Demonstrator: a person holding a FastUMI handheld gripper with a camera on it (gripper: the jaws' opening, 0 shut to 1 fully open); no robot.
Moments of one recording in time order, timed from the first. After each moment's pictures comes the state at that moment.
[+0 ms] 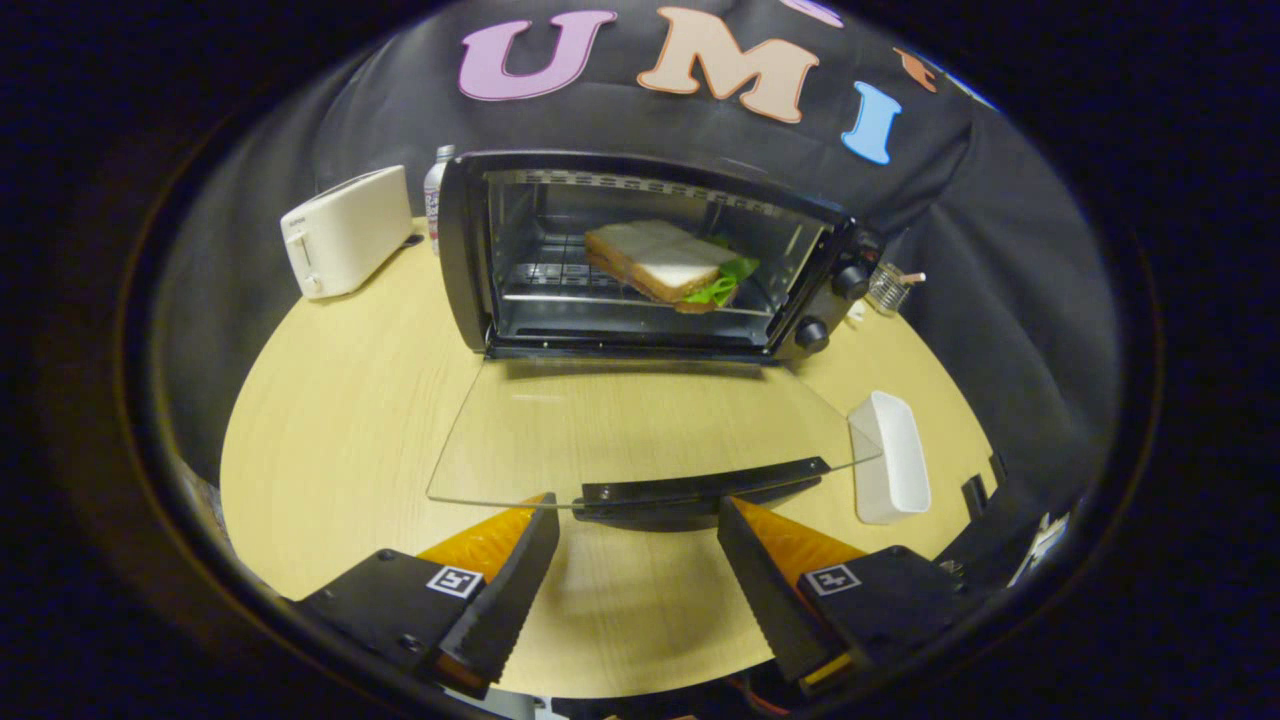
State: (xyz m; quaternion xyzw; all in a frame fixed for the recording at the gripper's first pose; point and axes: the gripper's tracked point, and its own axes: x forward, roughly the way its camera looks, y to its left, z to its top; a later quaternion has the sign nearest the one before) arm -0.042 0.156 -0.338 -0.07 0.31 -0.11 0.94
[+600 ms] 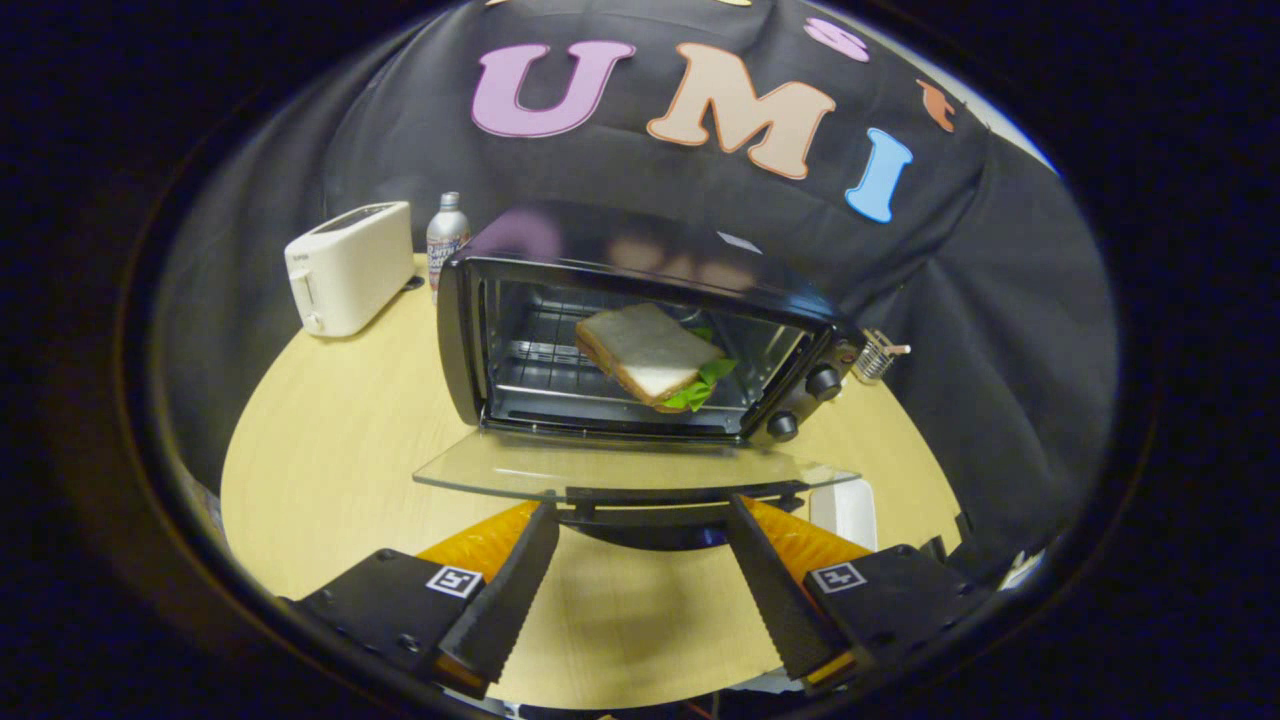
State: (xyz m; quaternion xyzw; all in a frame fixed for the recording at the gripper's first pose) arm -0.012 0.149 -0.273 -0.11 0.26 -0.11 0.95
